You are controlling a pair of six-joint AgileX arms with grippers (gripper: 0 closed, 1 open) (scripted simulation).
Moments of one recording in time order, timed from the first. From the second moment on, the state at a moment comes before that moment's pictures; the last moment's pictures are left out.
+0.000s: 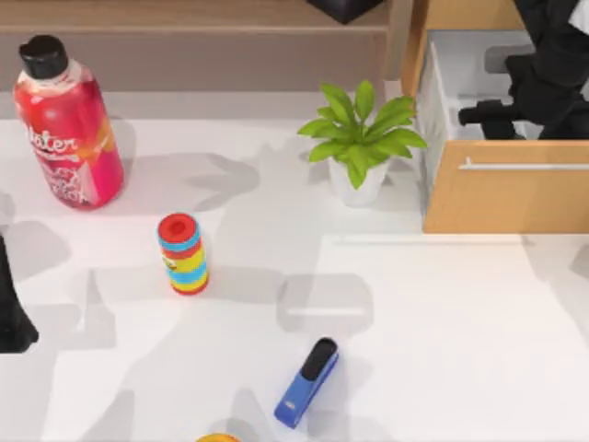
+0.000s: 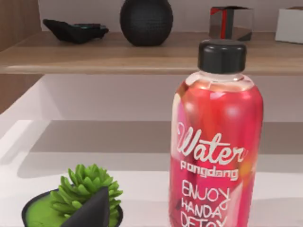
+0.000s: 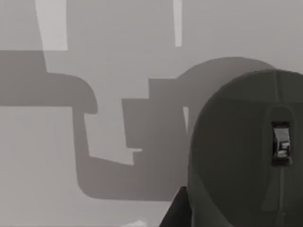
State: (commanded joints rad) left arm 0.00 0.00 0.00 0.00 0.00 0.00; right arm 0.13 2.45 2.08 -1.09 0.01 0.07
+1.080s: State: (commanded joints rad) left arm 0.00 0.00 0.00 0.00 0.00 0.00; right arm 0.15 2.32 2.06 -1.13 0.04 0.07
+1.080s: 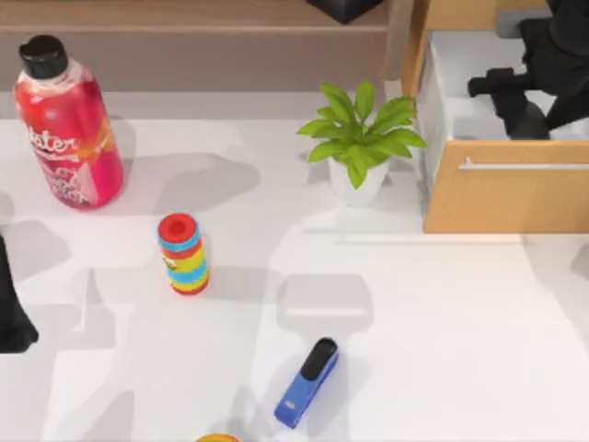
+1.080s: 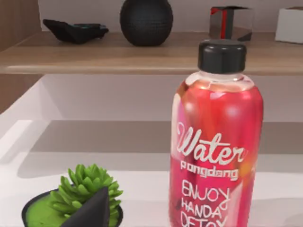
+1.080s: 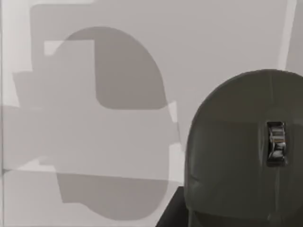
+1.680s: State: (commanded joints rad) left arm 0.00 0.00 0.00 0.00 0.00 0.00; right arm 0.30 1.96 1.87 -1.05 0.10 0.24
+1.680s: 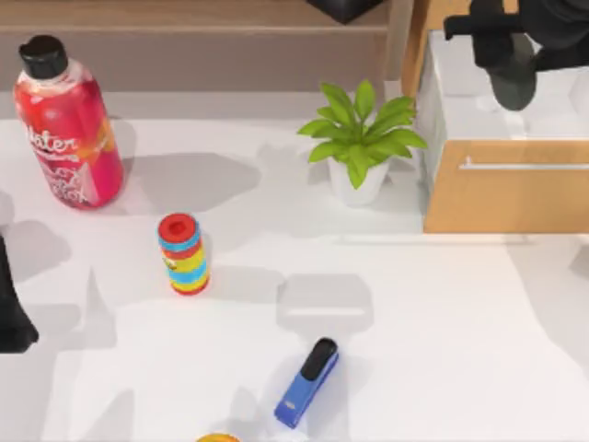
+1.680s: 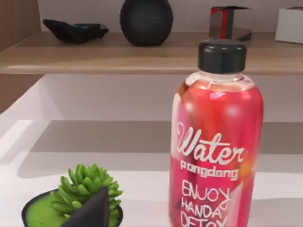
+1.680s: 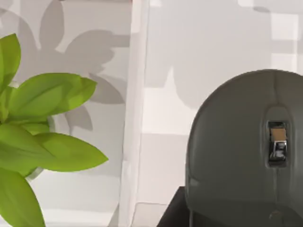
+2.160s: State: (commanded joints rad) left arm 0.00 0.00 0.00 0.00 0.00 0.00; right arm 0.54 1.77 1.54 -0.96 0.10 0.48
